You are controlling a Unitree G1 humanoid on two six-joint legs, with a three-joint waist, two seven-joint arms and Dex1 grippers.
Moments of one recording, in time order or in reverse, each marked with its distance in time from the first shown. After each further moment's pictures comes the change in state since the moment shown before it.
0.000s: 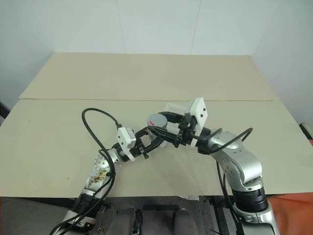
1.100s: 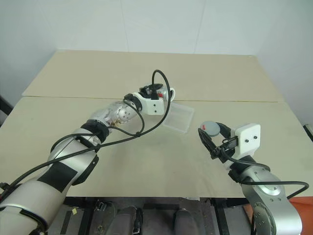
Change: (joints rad) left arm -0.988 0.115 -0.438 1.172 0.998 -0.369 0.902; right arm 0.511 -0.007 -0.299 -0.345 -0.104 -0.008 -0.413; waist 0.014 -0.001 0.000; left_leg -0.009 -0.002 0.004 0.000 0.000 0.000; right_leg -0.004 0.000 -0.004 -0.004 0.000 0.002
